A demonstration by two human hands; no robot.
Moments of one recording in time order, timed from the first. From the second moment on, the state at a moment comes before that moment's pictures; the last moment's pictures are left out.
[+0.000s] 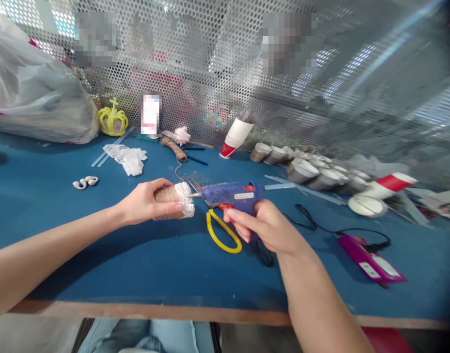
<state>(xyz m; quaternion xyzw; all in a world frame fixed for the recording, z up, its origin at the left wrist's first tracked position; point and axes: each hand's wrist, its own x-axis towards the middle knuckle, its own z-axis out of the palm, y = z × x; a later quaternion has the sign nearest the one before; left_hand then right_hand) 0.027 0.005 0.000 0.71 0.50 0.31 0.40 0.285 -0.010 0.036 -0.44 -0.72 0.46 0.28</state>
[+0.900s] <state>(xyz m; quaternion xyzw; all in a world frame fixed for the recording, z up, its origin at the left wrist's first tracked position) 0.029 0.003 0.003 0.70 0.48 0.31 0.42 0.287 -0.010 0.037 -0.44 -0.71 0.47 0.28</state>
